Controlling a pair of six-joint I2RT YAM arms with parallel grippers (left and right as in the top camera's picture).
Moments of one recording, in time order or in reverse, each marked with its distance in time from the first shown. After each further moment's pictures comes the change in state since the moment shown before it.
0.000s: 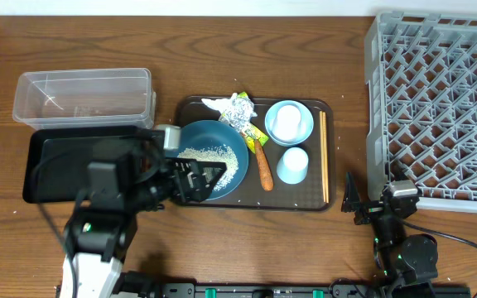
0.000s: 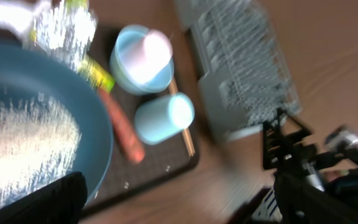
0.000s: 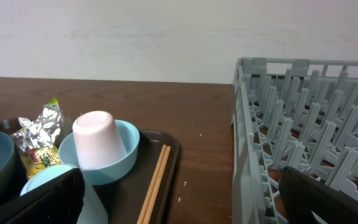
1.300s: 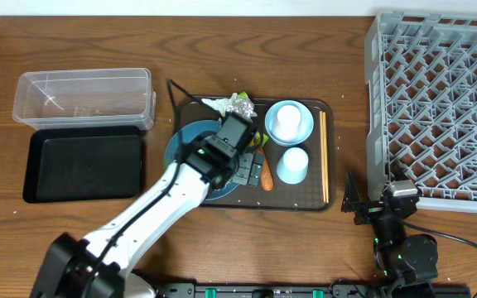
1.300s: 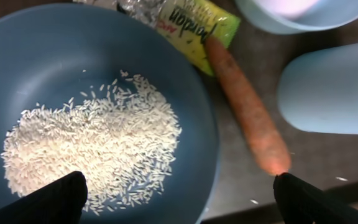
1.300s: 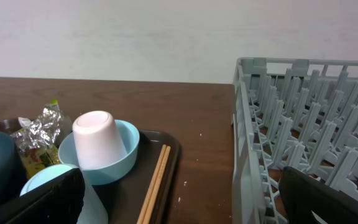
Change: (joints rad) left arm -0.513 0.650 0.294 -0.119 -0.846 0.056; right arm 0.000 0.000 0.000 0.000 0.000 0.000
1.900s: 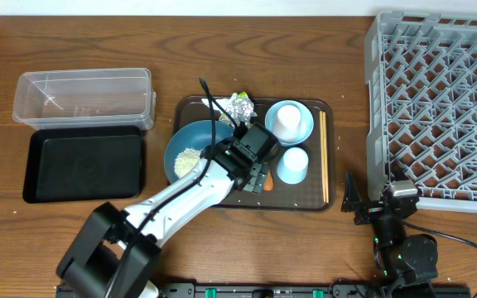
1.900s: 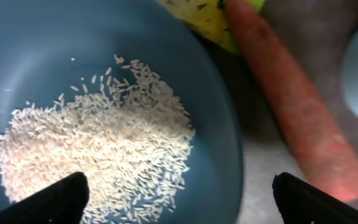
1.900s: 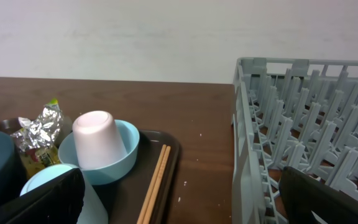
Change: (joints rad) left arm -0.077 0.151 0.000 0.019 -0.148 0.003; right arm 0.000 0.000 0.000 0.000 0.000 0.000
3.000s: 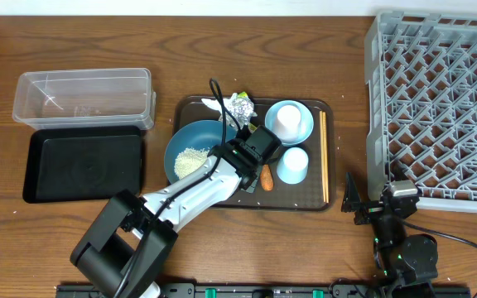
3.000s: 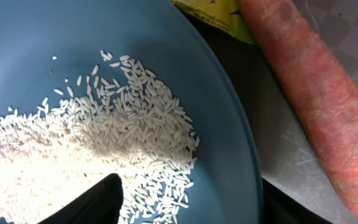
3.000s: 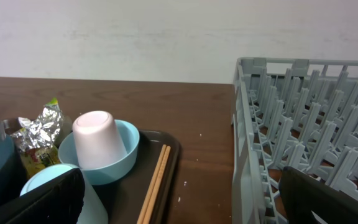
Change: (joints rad) left arm -0.007 0.073 0.000 0.027 -0.023 0.011; right arm 0.000 0.000 0.000 0.000 0.000 0.000
